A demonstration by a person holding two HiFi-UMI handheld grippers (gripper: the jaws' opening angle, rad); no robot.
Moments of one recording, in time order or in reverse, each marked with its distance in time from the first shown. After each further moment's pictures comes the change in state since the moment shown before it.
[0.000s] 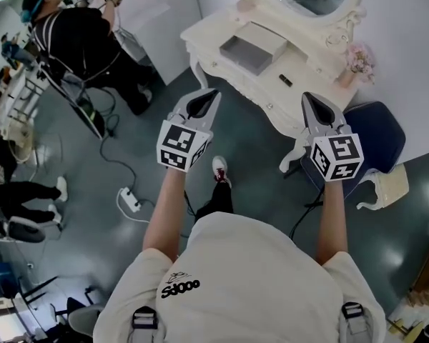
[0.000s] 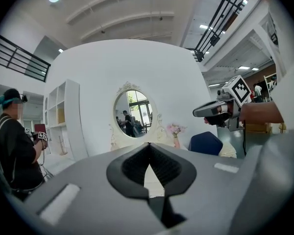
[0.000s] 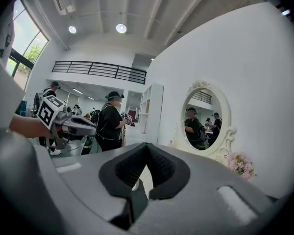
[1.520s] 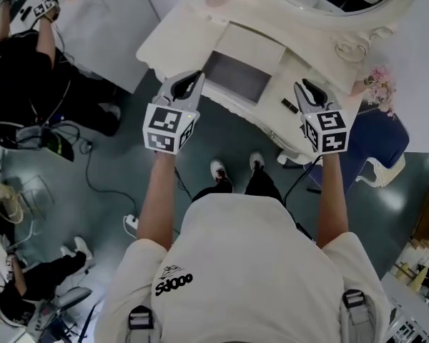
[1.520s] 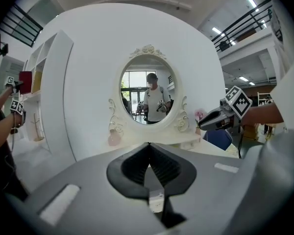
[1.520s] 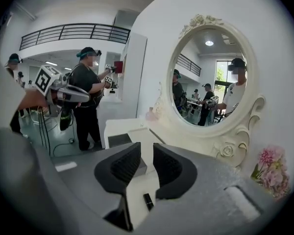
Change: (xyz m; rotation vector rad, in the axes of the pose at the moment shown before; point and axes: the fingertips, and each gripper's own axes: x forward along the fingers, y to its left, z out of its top) left arm 0.274 0.230 -0.084 -0.114 0.131 -0.191; right arm 0.286 -0.153 -0.106 0.035 0.419 -0.182
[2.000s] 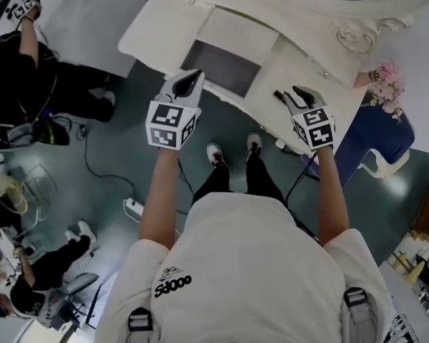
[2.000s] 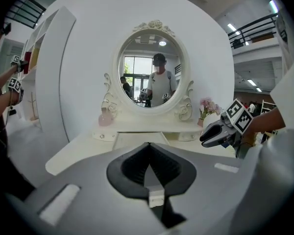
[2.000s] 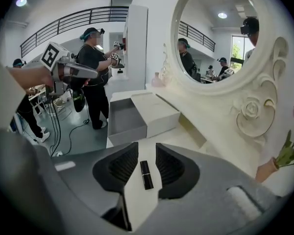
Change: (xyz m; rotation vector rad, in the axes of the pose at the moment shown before) left arm 0.068 -0.030 -0.054 -0.113 0.159 -0.002; right arm 0.048 -0.015 -0.131 0.000 0.264 0.175
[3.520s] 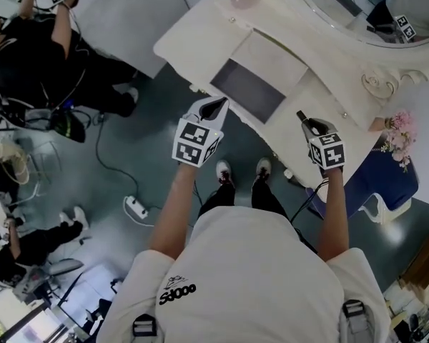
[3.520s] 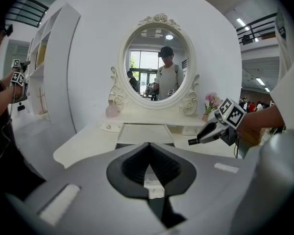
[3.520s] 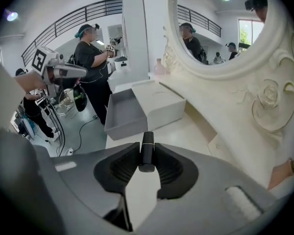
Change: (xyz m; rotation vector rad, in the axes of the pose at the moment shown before) left arm -0.002 -0.004 -0.030 -0.044 0.064 0.067; right arm 0.033 -0.017 -0.023 0.022 0.115 0.109
